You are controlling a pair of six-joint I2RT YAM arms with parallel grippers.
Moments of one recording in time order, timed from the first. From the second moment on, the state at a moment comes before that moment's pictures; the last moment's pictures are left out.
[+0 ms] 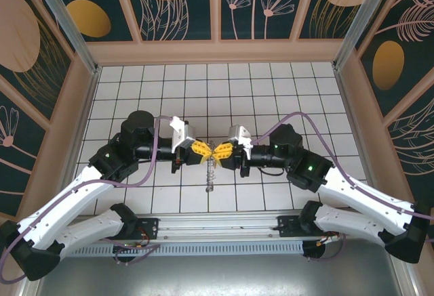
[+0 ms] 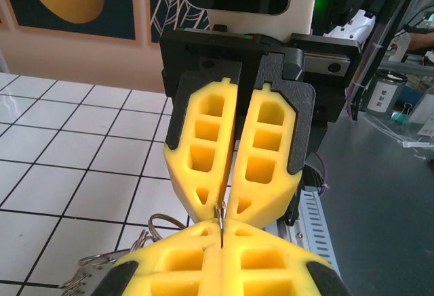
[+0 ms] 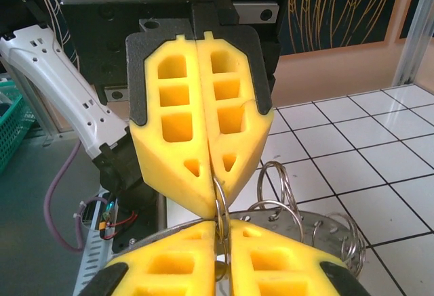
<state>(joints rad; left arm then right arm) -0.73 0.92 0.93 -0.32 0.80 0.09 0.97 0.90 0.81 -0.09 -0.49 -0.03</state>
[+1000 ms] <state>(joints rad) -0.73 1.03 1.10 -0.61 0.58 0.26 0.96 1.03 1.03 -0.46 -0.31 -0.20</state>
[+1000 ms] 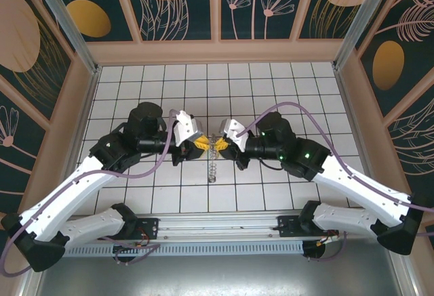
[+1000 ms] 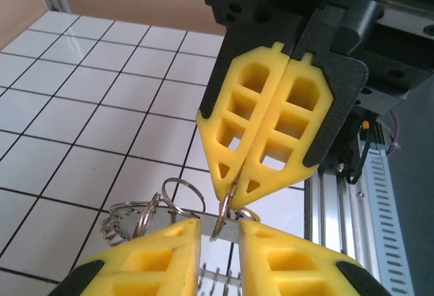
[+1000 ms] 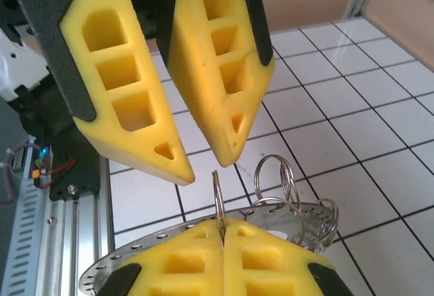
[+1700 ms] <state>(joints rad) -0.73 1.11 1.14 -0.66 0.62 0.30 0.93 1.08 1.08 -0.52 -0.38 -0.27</state>
